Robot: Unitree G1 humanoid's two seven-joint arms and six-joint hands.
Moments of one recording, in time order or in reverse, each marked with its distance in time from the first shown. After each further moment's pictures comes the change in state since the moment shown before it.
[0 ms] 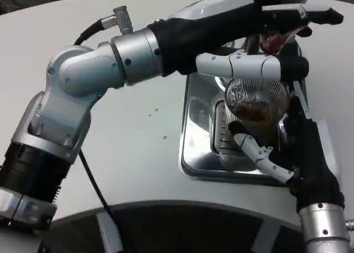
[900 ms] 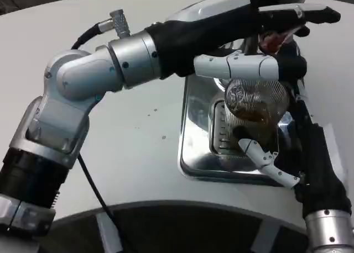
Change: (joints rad) left arm 0.027 0.000 0.013 -0.040 -0.003 0.030 0.006; right arm 0.041 -0.019 -0.003 -0.035 -0.003 -0.014 0.002
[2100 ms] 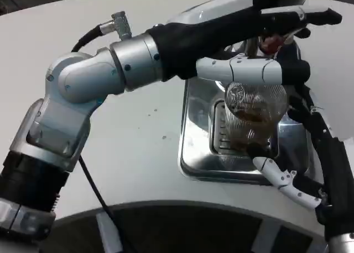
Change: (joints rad) left arm 0.016 -0.001 -0.003 -0.036 0.020 0.018 0.013; right arm 0.166 -0.019 -0.040 -0.172 0.003 -0.033 0.080
